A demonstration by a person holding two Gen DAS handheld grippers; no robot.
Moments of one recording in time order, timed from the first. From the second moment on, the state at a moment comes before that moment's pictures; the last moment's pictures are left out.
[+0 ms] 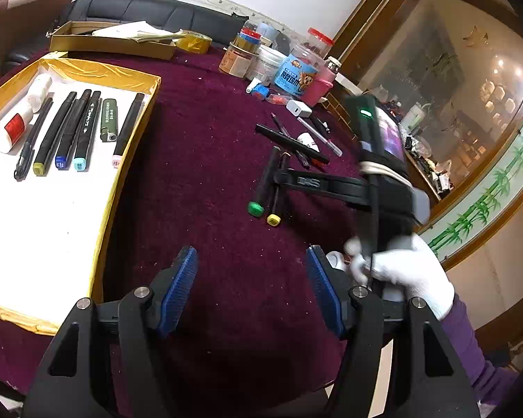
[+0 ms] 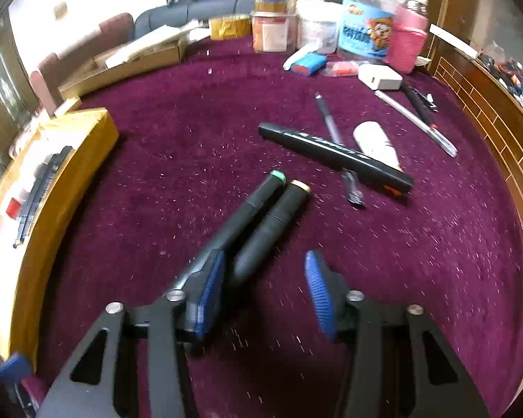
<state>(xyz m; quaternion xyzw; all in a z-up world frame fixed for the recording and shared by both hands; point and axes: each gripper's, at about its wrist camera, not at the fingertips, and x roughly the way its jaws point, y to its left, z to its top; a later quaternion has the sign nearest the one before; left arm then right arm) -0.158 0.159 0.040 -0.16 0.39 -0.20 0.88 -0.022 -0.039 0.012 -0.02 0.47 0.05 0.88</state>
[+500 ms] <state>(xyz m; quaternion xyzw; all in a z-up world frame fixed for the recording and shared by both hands) -0.081 0.093 0.053 0.00 0.39 -0.17 0.91 -0.059 -0.121 0.014 0.04 0.47 0.05 0.88</state>
